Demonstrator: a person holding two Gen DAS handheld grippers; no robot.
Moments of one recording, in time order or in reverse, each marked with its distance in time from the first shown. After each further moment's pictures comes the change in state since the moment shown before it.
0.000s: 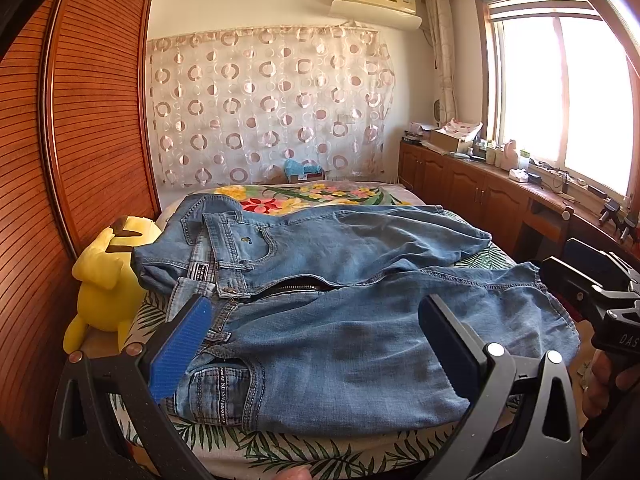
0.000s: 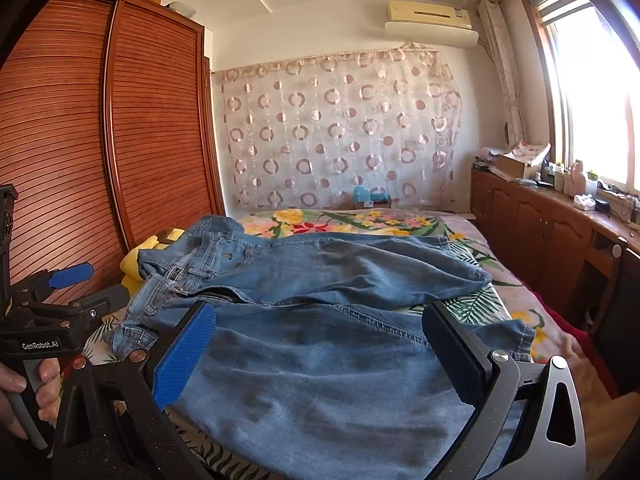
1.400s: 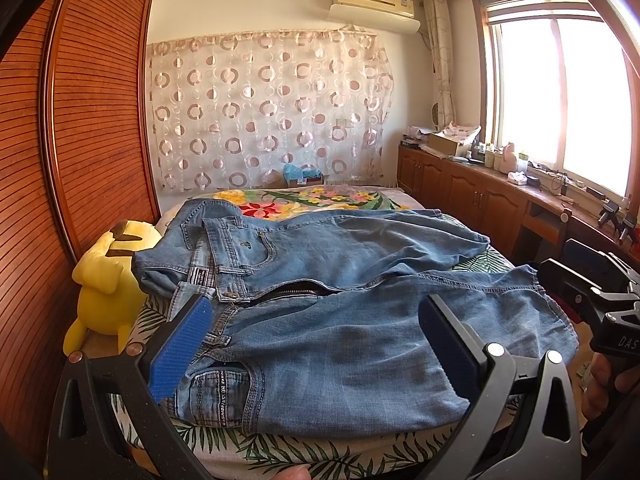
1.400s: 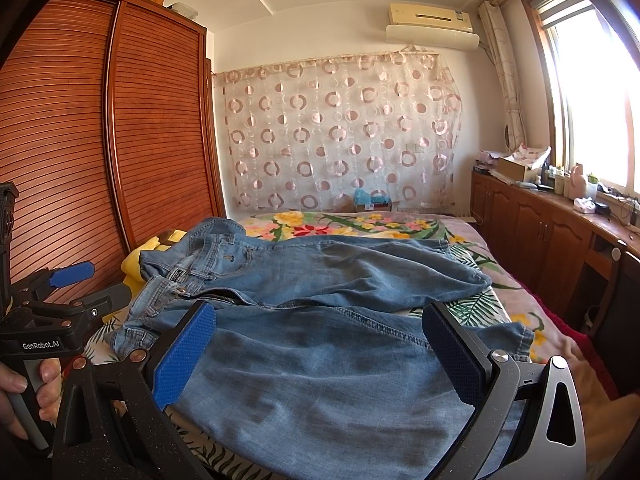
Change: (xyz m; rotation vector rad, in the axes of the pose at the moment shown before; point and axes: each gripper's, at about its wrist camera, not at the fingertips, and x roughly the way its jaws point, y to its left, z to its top) left arm -0.010 -0.002 0.008 -0.002 -0.011 0.000; right arm -0.002 0.001 -0.002 -0.004 -0.008 0.001
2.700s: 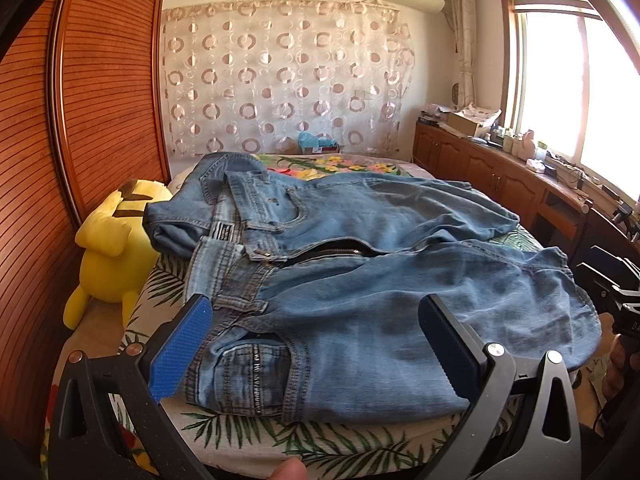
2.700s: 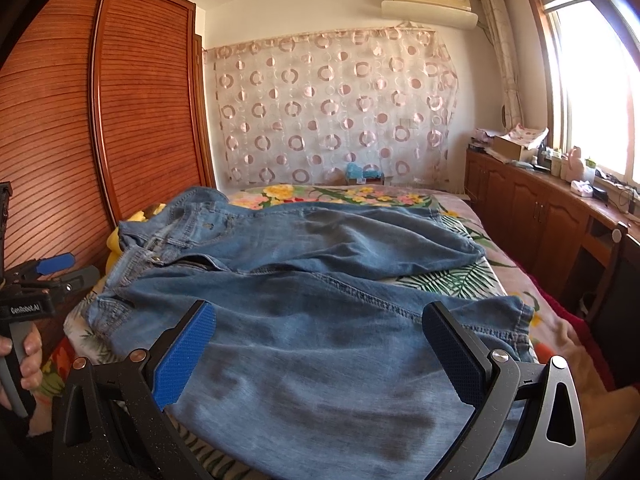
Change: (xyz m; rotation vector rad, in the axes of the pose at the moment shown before) left arm 0.040 0.040 -0.019 -0.054 0.109 0.034; right arm 0.023 -0.021 -0.014 -0.007 0.095 -0.026
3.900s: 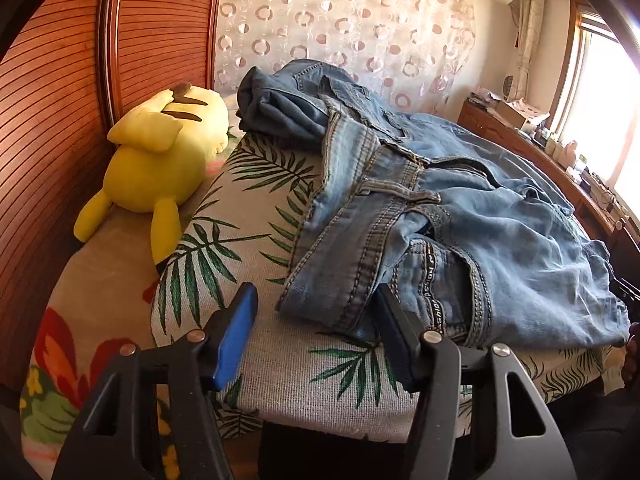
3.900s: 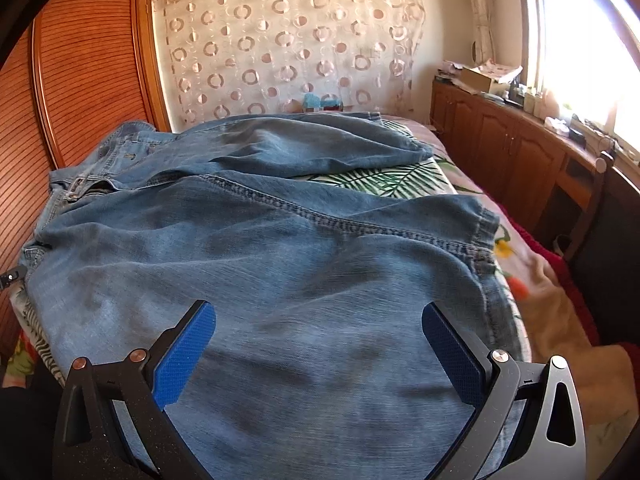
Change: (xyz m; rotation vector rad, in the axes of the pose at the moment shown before) left arm 0.039 0.110 -0.077 -0.185 0.168 0.042; right arm -0.018 -0.029 -0.004 0.058 0.234 -0.122
